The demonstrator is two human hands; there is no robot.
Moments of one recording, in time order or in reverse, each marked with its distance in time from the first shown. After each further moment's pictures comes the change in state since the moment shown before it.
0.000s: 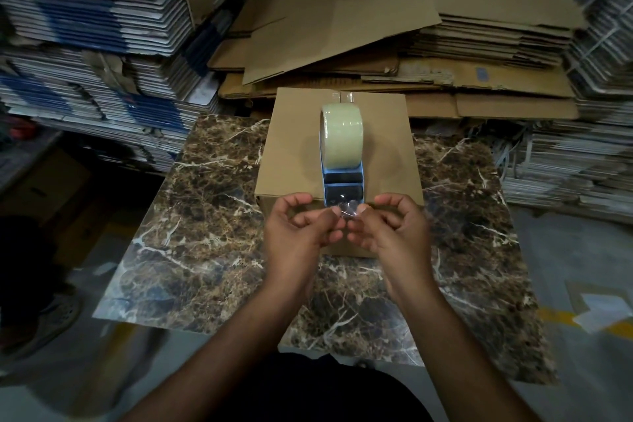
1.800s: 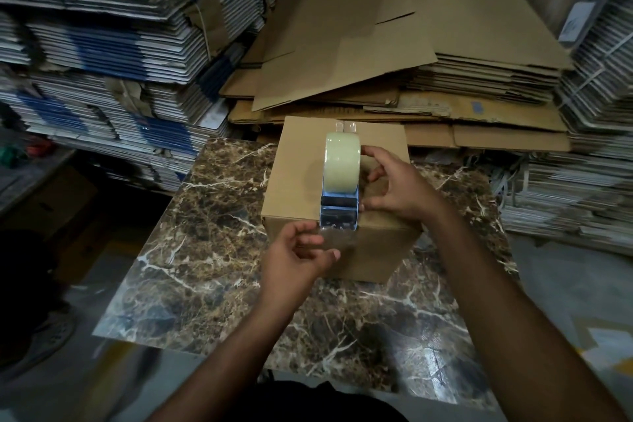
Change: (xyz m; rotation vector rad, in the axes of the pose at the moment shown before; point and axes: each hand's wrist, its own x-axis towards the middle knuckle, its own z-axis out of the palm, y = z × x) left_hand 0.012 -0.013 -0.032 0.495 -0.050 0.108; right_hand 0.120 -0.060 -0.009 -1.073 -0.518 -0.419
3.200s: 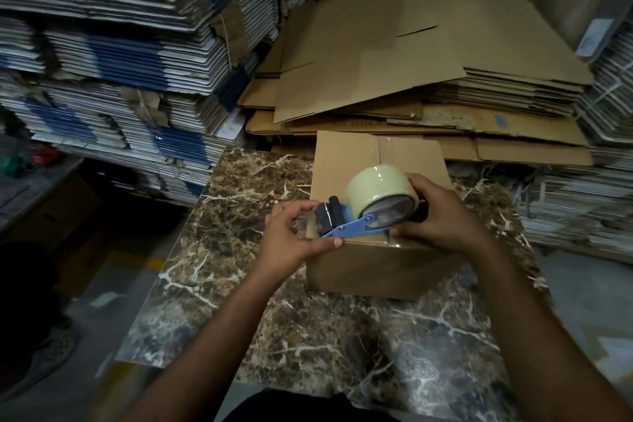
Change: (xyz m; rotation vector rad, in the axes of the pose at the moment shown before) left_hand 0.091 0.002 -0.078 0.270 -0.100 0.238; right_hand -0.004 -0.014 0.018 0.074 0.019 0.036
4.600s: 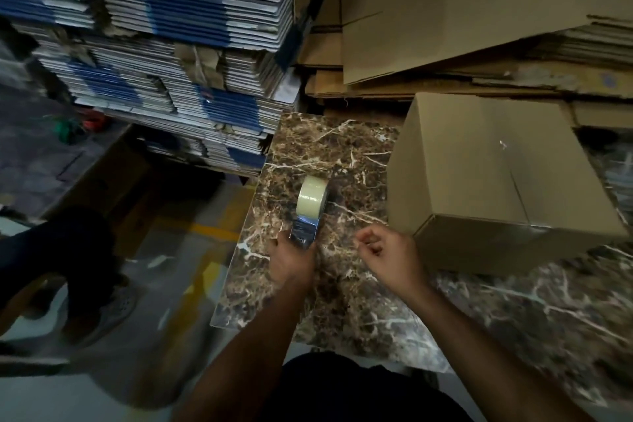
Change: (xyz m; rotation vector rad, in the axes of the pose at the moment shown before) left_hand -0.010 -0.201 -0.081 0.430 0.312 -0.618; right_hand 0.015 -0.066 0.273 0.053 0.116 0.178
